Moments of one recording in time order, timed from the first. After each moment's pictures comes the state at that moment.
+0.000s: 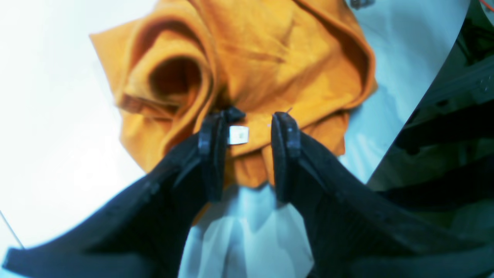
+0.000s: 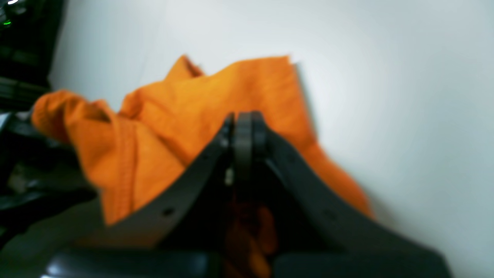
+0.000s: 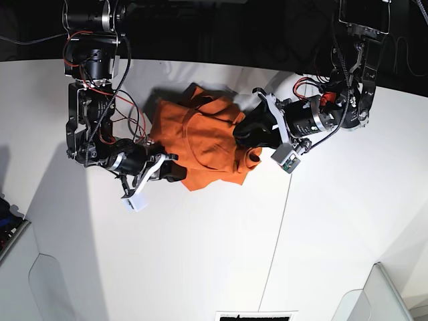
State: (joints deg) left arm 5.2 -17.2 4.1 94.4 -39.0 -38.0 45.3; right arm 14.3 0.3 7.8 67.0 39.0 34.2 -58.7
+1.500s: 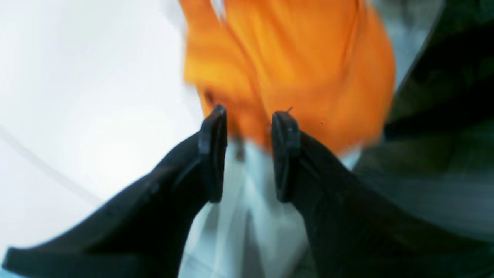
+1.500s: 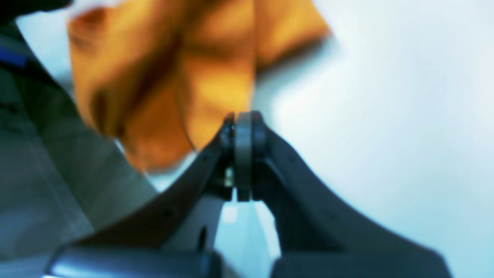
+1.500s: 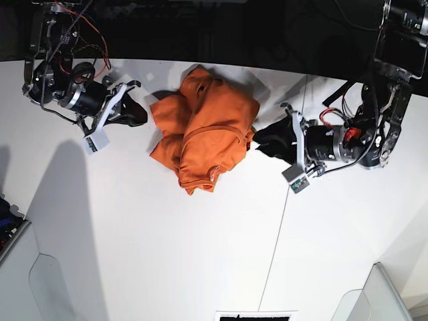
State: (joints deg) left arm -3.9 -35.0 15.8 94.2 -54.1 -37.9 55.7; right arm -11.8 13.0 9.4 99.8 44.5 34.4 -63.9
